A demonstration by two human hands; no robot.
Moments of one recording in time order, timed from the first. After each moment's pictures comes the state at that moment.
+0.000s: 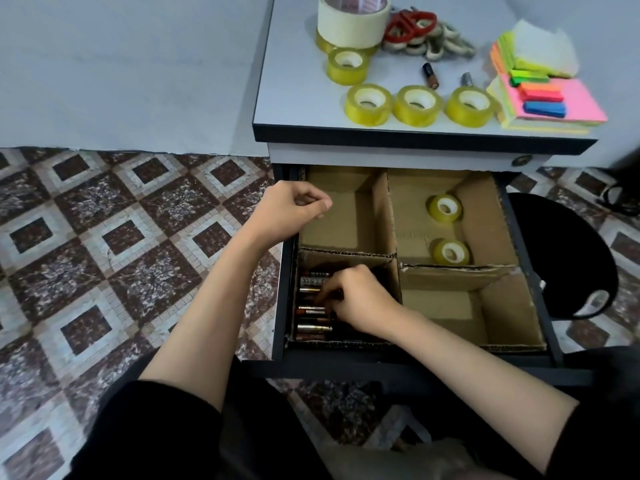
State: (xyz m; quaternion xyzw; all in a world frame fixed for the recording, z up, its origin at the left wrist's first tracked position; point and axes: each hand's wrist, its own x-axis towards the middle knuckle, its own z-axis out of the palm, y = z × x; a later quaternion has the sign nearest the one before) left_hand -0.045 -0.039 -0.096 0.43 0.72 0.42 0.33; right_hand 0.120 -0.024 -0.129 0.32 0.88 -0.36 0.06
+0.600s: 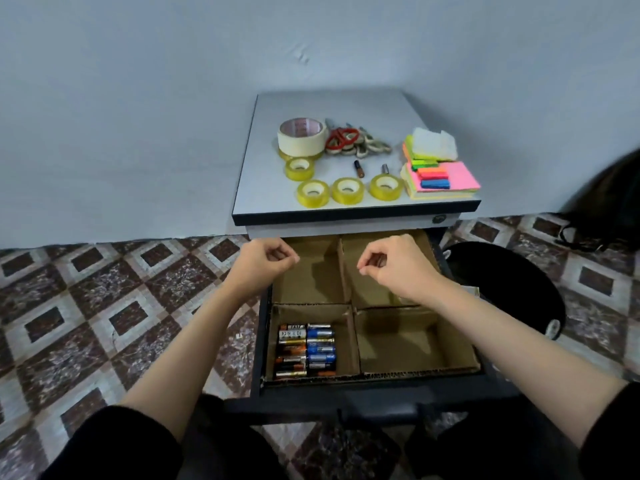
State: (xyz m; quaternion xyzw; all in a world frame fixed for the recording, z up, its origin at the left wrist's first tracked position) left_hand -0.017 -0.056 -0.047 0.49 0.75 0.37 0.23; right_hand 0.186 0.038 -0.017 0.37 0.88 -0.28 -0.12
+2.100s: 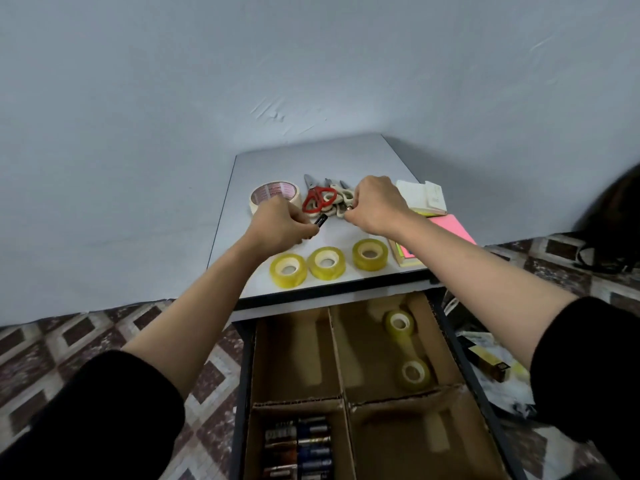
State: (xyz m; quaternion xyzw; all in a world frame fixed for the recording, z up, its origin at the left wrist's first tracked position) left_hand -0.023 0.105 0.056 0.53 0.78 0.29 0.13; right_hand 0.114 0.189 0.065 0.48 0.84 -0.19 -0.19
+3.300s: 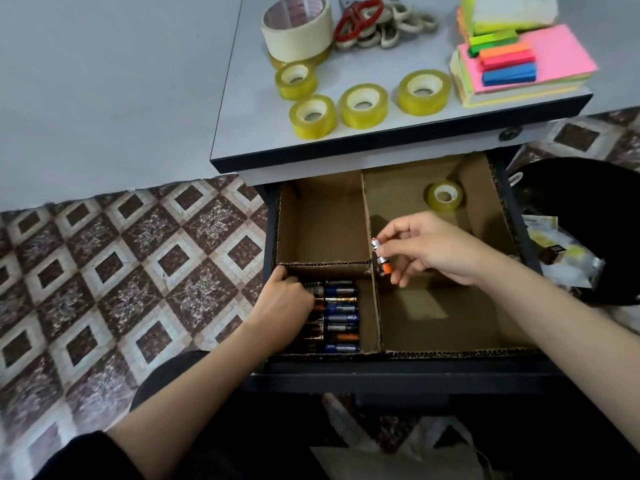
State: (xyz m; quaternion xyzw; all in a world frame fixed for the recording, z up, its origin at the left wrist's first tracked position) left_hand 0.031 -0.076 -0.108 0.66 0.68 -0.31 0.07; right_hand 0.190 0.075 -0.079 0.34 0.63 -0.70 -0.02
